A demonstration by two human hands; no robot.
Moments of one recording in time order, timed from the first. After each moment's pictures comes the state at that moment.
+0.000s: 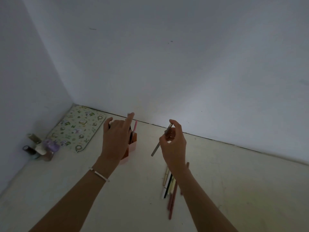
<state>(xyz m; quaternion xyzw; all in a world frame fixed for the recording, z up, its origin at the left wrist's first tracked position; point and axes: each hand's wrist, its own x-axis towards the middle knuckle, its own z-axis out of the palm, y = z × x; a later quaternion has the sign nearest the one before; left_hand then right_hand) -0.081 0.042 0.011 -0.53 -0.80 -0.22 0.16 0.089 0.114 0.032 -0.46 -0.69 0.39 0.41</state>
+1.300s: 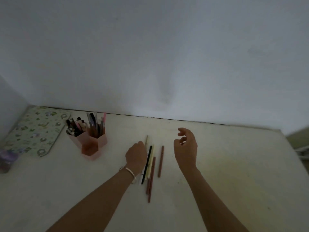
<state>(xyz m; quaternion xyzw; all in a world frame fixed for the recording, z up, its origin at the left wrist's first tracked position) 0.078 0.091 -0.068 -0.49 -0.83 -0.12 -0.25 0.227 0.133 -0.005 -0.61 -0.63 0.28 0.40</state>
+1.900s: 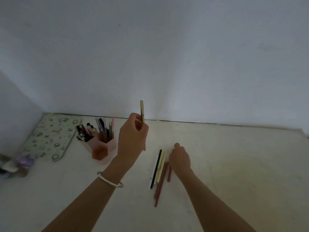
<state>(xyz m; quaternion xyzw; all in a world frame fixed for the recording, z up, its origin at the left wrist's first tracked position) 0.037 0.087 0.048 -0.42 -0.73 -0.50 -0.19 0.202 0.138 -0.063 -0.66 -0.71 0.24 0.02</state>
